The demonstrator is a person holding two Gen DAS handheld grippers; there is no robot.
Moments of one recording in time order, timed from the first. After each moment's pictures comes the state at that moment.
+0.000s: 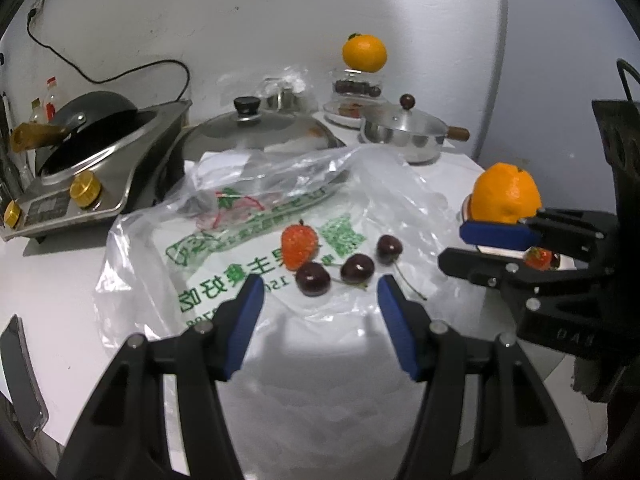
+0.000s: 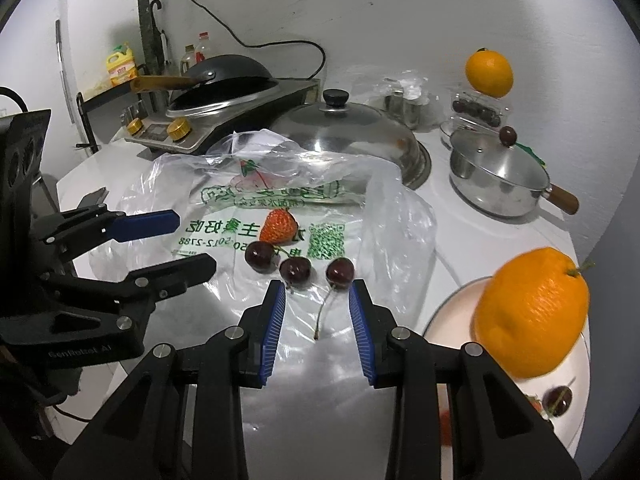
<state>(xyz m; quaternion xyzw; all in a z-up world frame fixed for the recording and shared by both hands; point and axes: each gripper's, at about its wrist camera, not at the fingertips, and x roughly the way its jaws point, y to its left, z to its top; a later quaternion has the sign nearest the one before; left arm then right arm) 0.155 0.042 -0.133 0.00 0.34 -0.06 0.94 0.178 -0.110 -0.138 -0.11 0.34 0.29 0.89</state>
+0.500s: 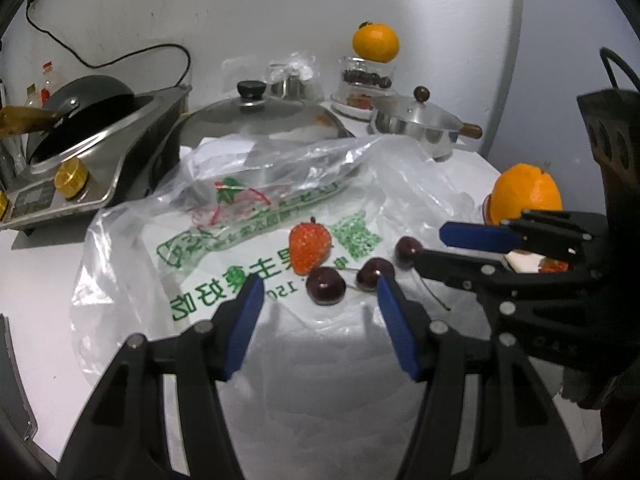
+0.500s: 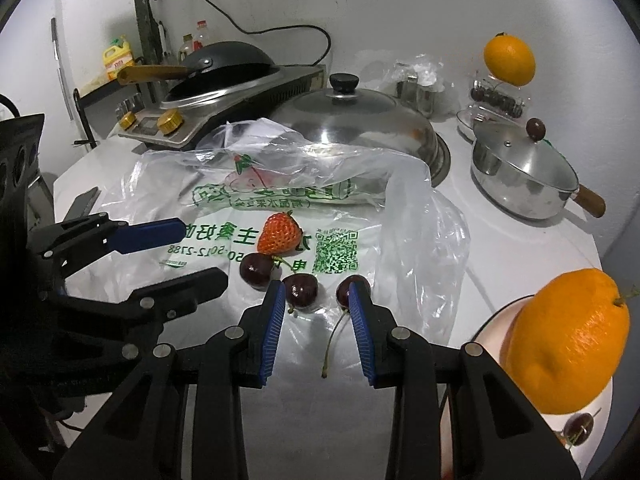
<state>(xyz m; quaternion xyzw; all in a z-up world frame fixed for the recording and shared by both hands) 0.182 0.051 -0.150 -0.02 0.36 -0.06 0.93 0.211 -0.085 -0.155 -0.11 0.36 0.30 0.88</state>
